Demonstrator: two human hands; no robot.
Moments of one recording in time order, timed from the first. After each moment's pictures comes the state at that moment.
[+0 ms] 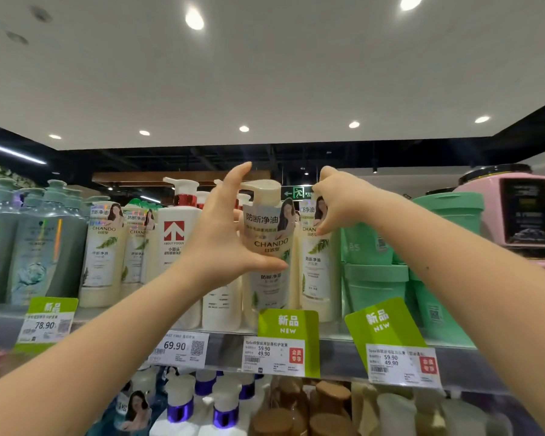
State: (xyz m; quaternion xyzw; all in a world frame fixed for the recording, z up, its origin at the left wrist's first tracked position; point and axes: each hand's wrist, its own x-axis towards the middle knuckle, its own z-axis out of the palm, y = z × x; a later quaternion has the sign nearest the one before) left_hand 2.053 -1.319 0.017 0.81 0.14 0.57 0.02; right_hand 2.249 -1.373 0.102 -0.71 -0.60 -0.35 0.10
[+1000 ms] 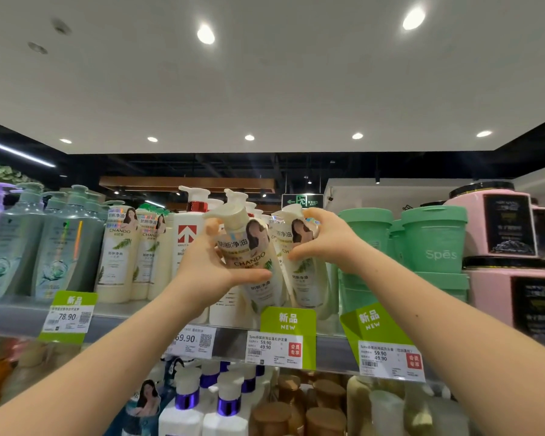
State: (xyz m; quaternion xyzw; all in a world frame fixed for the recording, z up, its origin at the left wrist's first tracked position) left_hand 2.032 -1.324 -0.017 0.73 0.16 0.59 0.31; right_hand 2.241 -1.370 0.044 -0.58 -0.66 0.01 0.49
